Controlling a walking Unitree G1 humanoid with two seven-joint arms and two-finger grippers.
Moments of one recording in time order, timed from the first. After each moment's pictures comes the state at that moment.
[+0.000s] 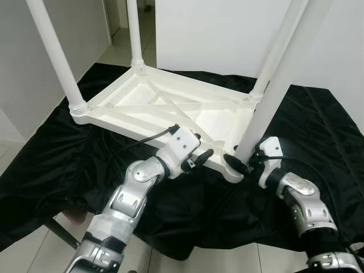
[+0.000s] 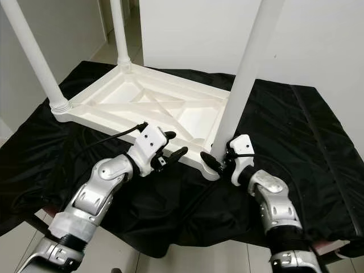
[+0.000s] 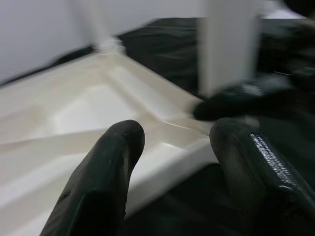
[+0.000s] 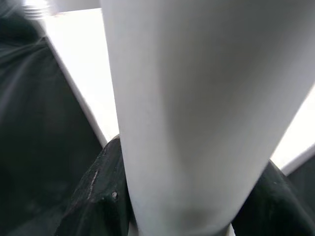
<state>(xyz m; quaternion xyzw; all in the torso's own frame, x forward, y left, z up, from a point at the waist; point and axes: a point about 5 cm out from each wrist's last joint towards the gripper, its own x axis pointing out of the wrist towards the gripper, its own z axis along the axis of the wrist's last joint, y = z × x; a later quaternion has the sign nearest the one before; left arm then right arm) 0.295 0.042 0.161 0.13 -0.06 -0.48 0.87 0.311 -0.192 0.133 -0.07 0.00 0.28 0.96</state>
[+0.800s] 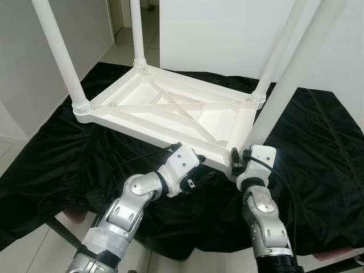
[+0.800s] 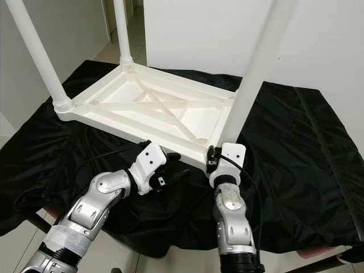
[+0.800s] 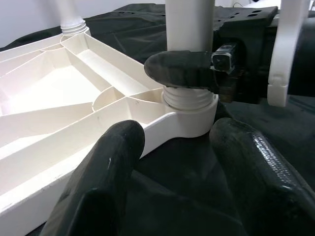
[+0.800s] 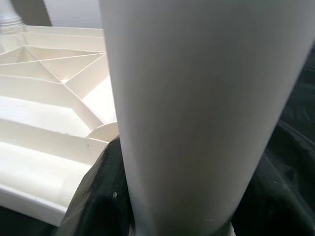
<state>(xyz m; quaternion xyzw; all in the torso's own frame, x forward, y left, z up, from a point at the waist) 0.284 0.041 0.148 0.12 -0.03 -0.51 0.85 0.283 -0.146 0.129 0.03 -0.02 -0.07 1.00</state>
